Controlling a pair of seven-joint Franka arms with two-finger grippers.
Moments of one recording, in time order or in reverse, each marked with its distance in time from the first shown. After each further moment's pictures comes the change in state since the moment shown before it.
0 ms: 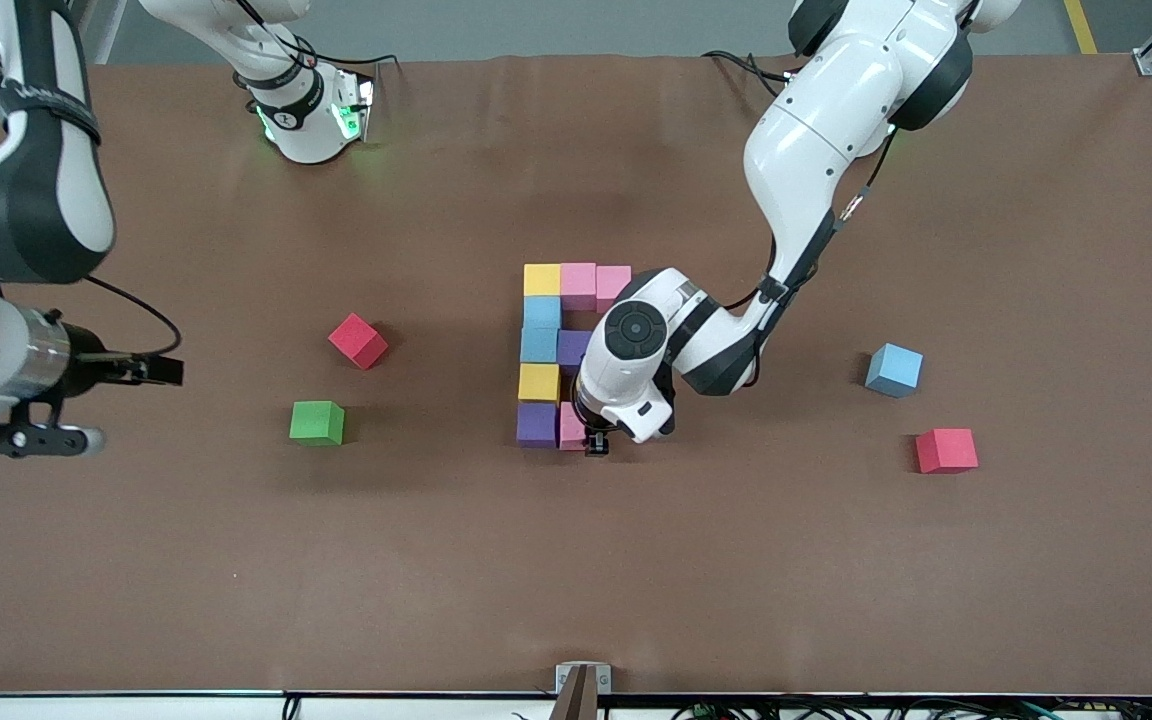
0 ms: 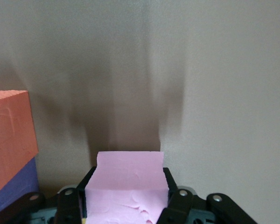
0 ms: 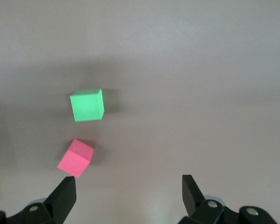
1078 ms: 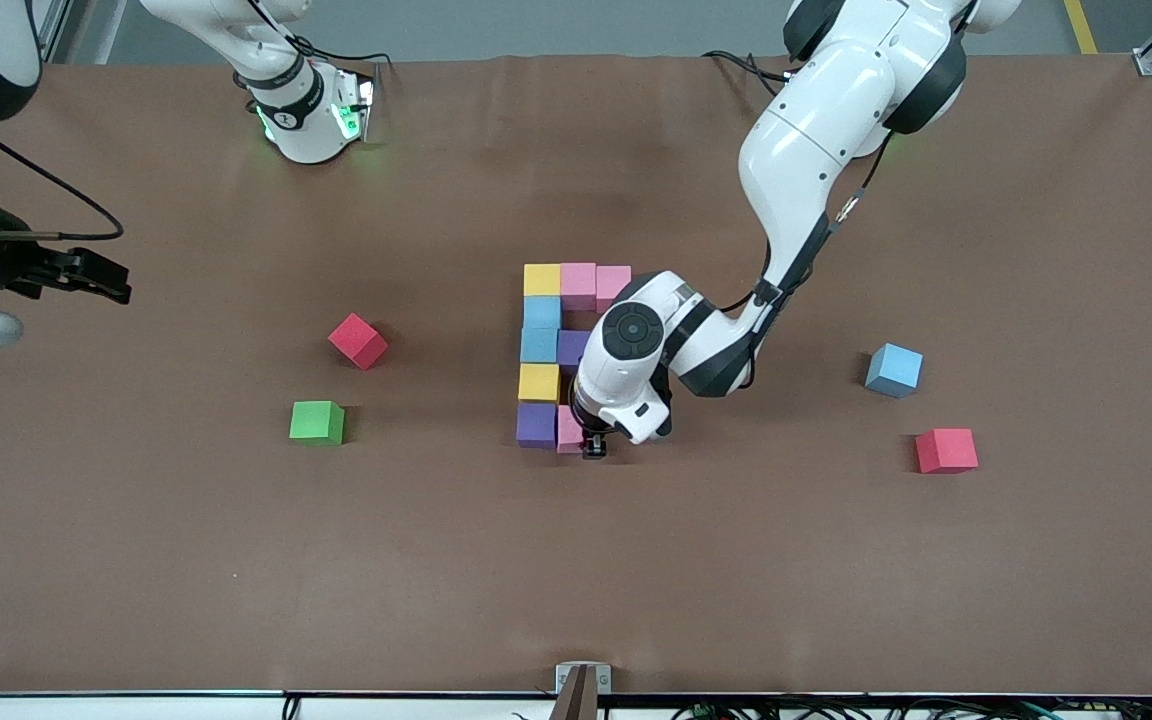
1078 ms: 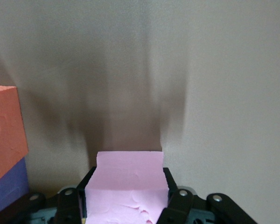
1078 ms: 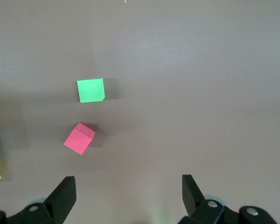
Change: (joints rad) left arm -0.009 0.016 0.011 0.010 0.000 0.026 -0.012; right arm -0.003 -0.227 0.001 -0.080 0.002 -0.044 -0.019
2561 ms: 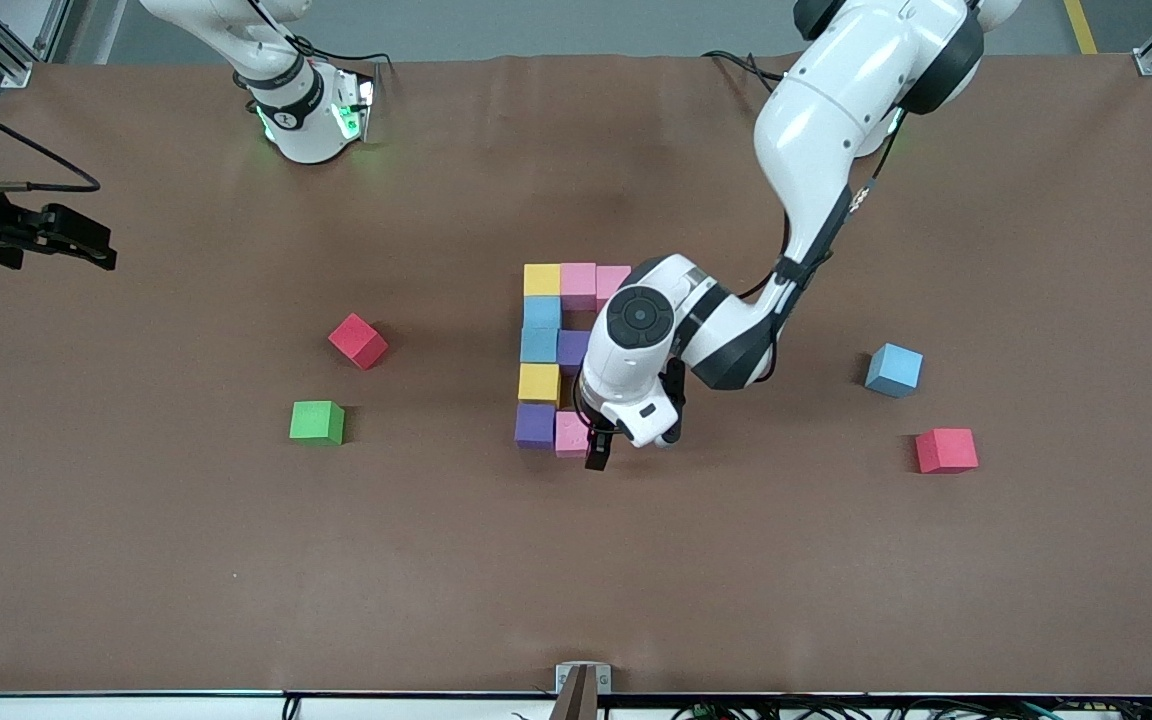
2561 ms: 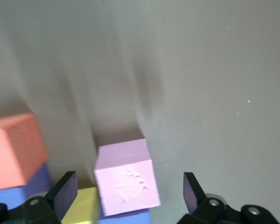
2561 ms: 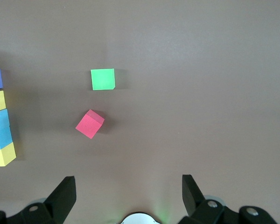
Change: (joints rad) left arm 0.005 -0.116 0.019 0.027 0.000 -0.182 0.238; right arm 0.000 0.000 0.012 0.102 0.030 -0.129 -0.024
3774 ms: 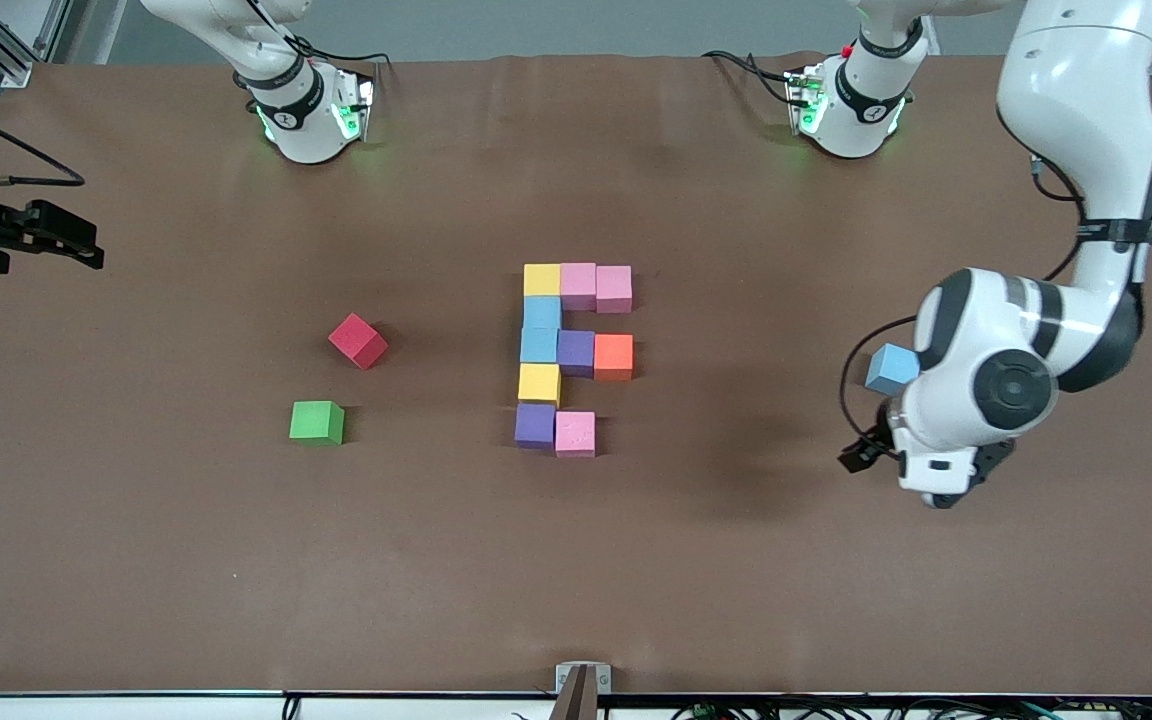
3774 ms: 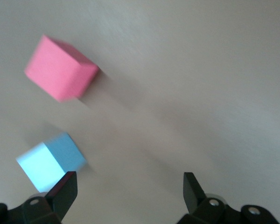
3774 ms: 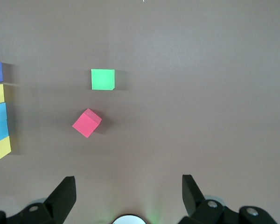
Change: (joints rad) left arm 0.550 -0.320 0.009 -0.370 0.000 -0.206 1.241; right arm -0.013 0.000 -0.007 0.002 0.003 0.013 -0.084
